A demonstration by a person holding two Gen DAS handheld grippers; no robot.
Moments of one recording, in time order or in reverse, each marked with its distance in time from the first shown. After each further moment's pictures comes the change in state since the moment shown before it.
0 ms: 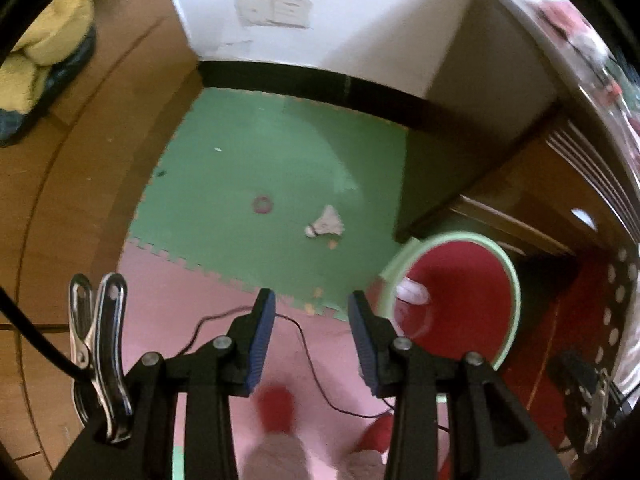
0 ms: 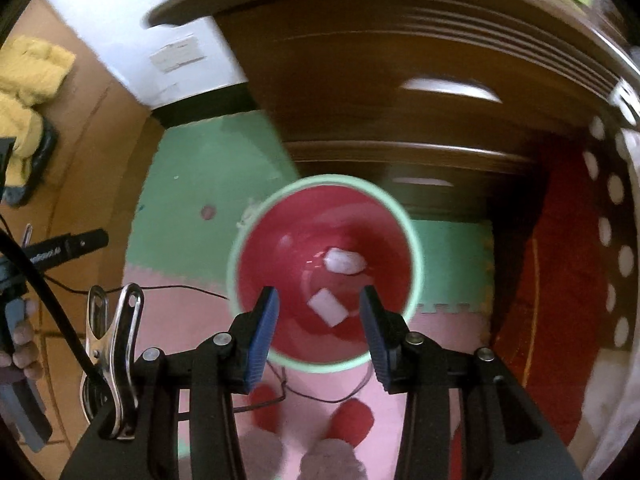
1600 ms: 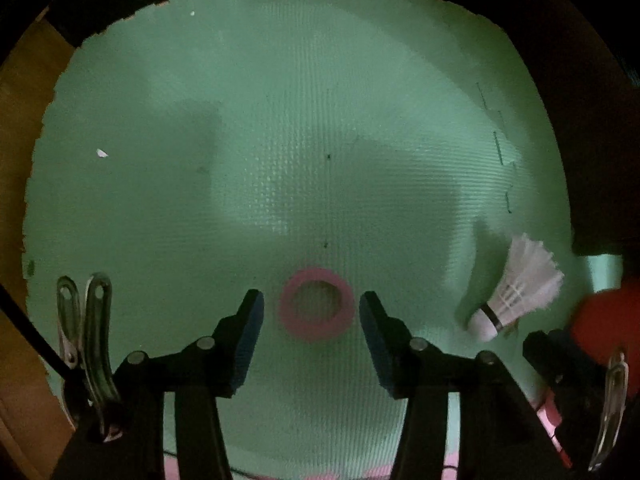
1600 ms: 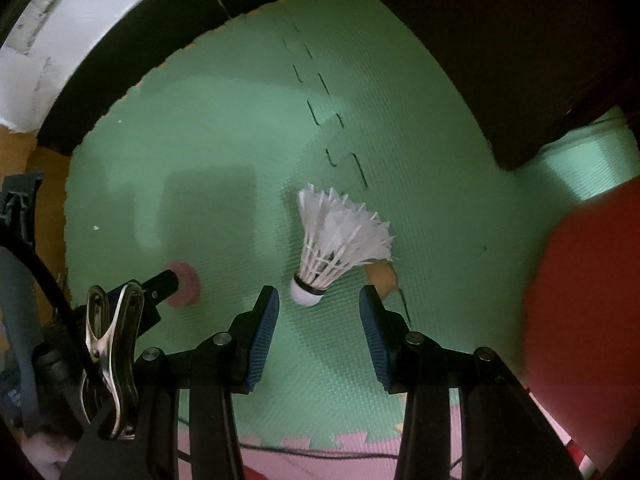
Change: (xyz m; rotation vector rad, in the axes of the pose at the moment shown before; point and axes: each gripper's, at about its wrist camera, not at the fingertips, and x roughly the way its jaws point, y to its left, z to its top) left arm 0.456 0.109 0.138 0.331 0.191 -0.090; right arm 0.432 0.157 0.065 0.410 0.101 -0.078
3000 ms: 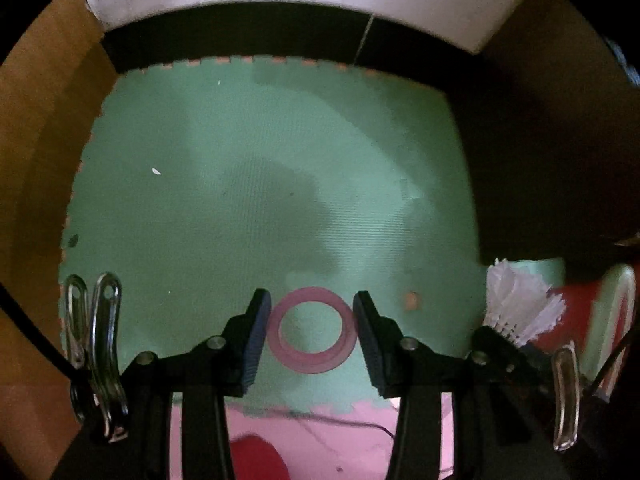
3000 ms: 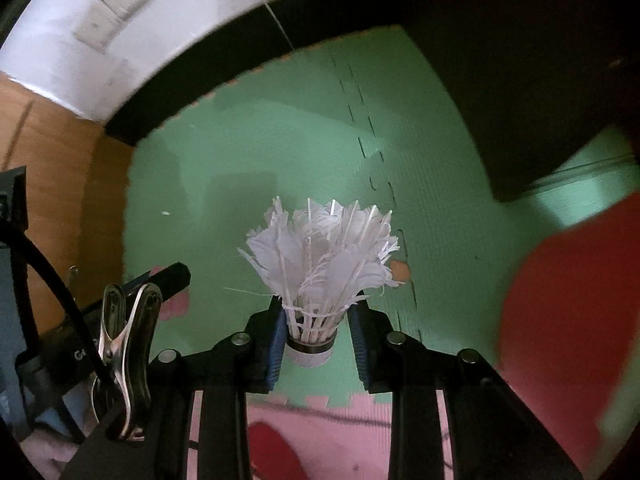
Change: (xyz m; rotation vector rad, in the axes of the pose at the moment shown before) left arm -0.166 -0.026 -0.040 -0.070 -0.144 -0.088; right arm -0.107 0.001 -0.016 -0.110 -0.050 0.143
